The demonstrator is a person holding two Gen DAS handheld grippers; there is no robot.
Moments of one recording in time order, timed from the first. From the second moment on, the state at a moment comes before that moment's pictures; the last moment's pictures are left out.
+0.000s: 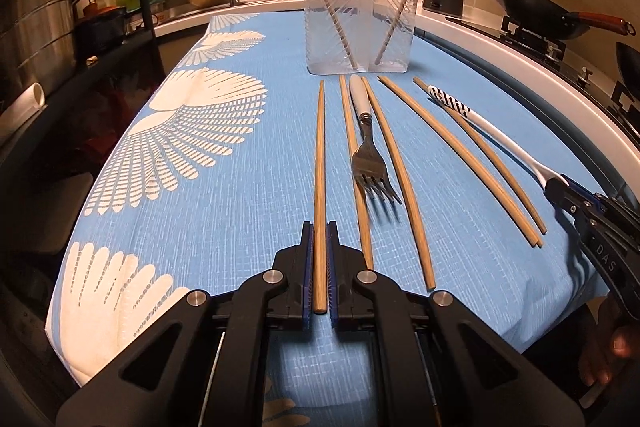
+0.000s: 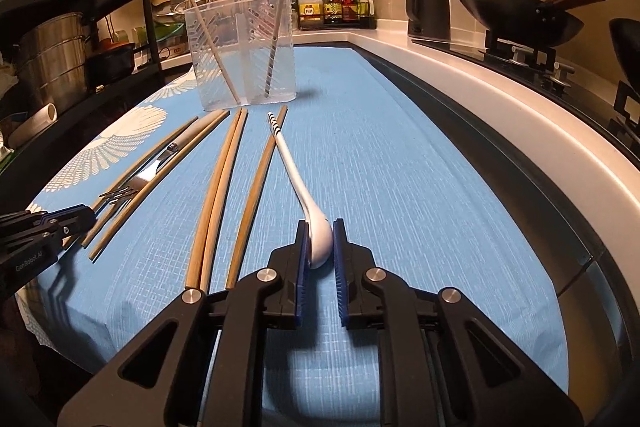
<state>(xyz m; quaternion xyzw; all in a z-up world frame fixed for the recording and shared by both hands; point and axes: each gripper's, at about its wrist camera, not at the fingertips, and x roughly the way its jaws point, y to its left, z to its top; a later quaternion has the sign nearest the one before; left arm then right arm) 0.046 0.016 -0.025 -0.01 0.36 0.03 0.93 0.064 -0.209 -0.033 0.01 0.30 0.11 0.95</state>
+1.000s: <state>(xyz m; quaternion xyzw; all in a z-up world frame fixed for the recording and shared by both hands) 0.013 0.015 0.035 0.01 0.20 0.04 0.98 0.038 -0.212 0.026 -0.01 0.22 0.09 0.97</state>
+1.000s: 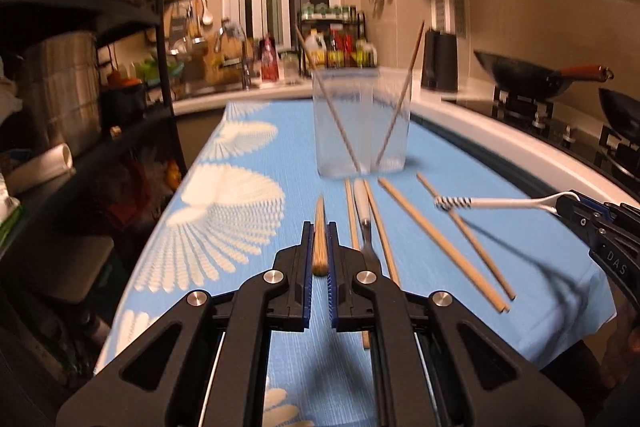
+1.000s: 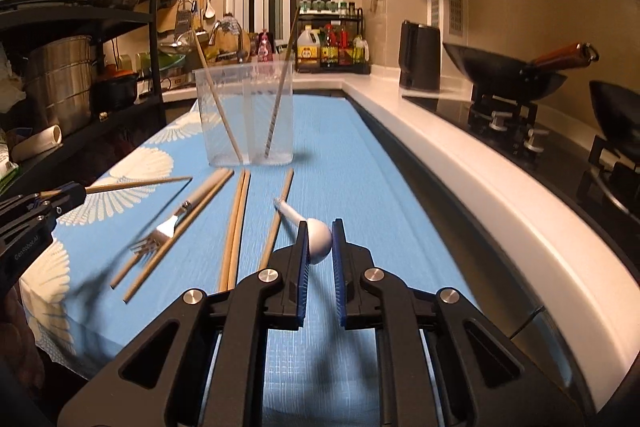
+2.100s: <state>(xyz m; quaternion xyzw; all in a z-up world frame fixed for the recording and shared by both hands) 0.057 0.053 0.149 -0.04 0.23 -0.01 0.97 0.067 -0.195 0.147 -0.06 0.18 0.10 0.98</state>
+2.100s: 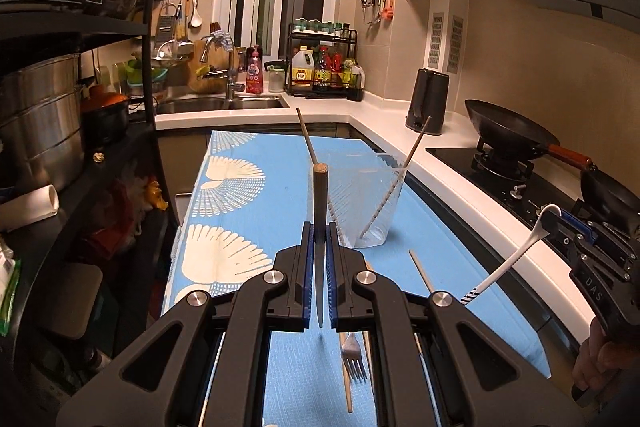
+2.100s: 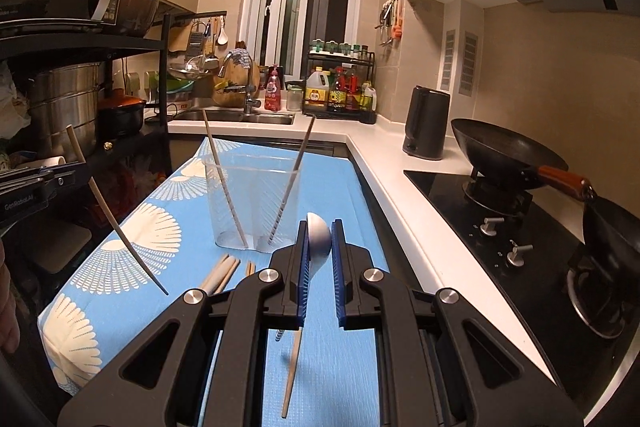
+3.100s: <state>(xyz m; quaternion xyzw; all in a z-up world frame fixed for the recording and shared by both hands) 0.142 0.086 0.212 -0.08 0.28 -0.06 0.95 0.145 -0.175 0.209 -0.03 0.19 0.17 0.97</state>
